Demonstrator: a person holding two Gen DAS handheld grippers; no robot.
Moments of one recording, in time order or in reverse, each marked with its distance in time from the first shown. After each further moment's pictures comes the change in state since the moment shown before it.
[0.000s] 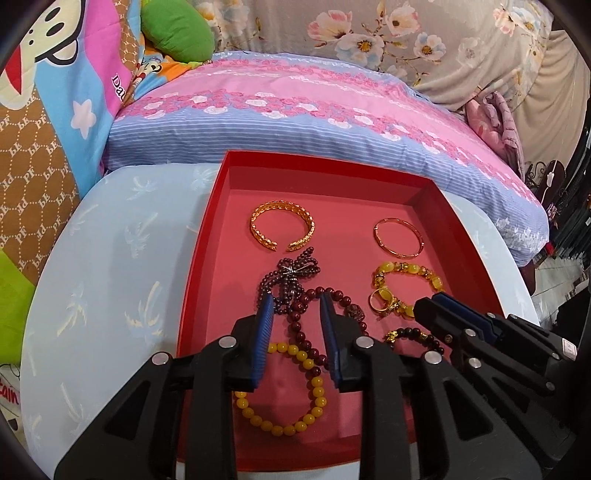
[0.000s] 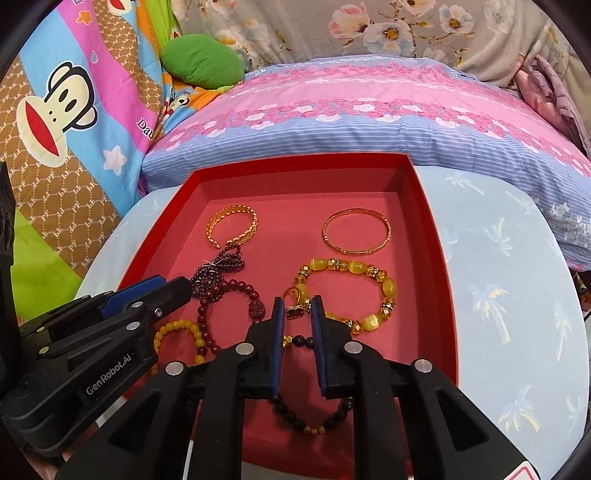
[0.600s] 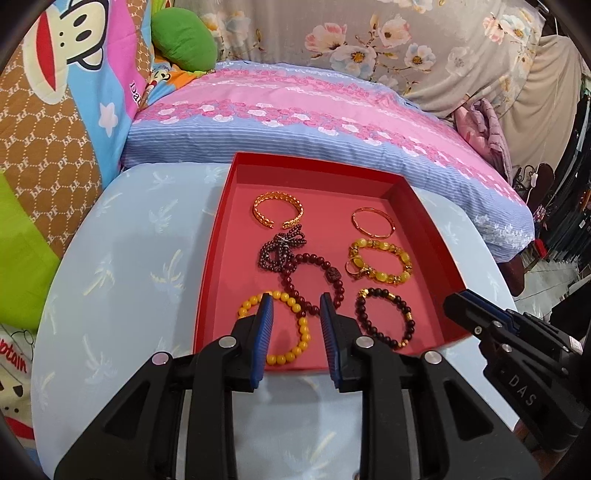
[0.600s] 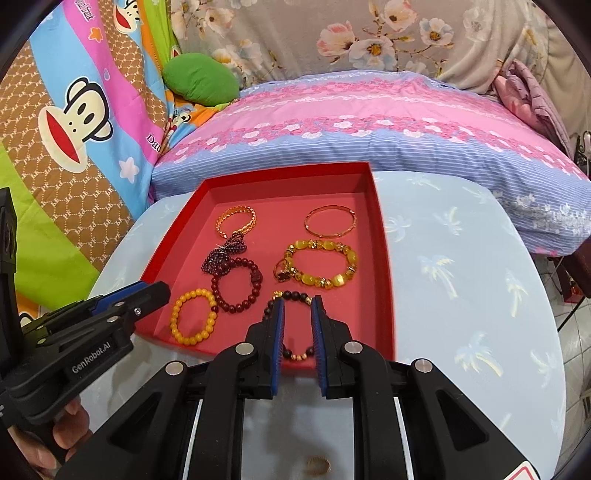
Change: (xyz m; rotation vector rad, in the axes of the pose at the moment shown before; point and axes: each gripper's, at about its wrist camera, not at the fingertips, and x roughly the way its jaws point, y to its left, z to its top) left arm -0.059 -0.004 -0.032 -0.007 -0.031 -0.018; right arm -0.070 -0.010 -0.032 0.020 -0.053 -0.025
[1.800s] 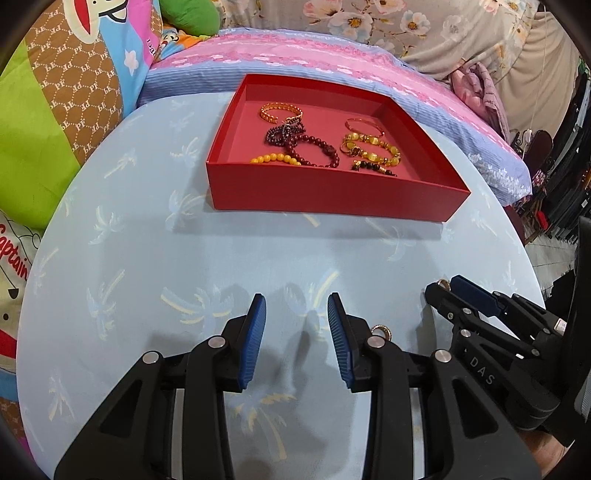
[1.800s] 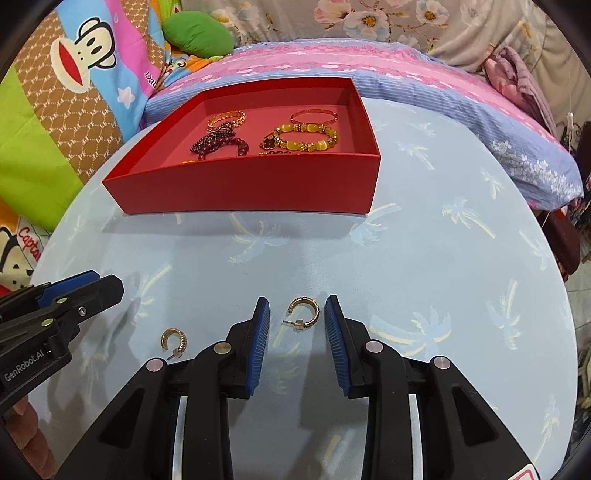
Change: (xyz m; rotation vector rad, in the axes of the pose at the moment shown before) left arm -0.030 -0.003 -0.106 0.016 0.122 0.016; right arm -0.006 0.005 -0.110 -0.063 0.109 -0.108
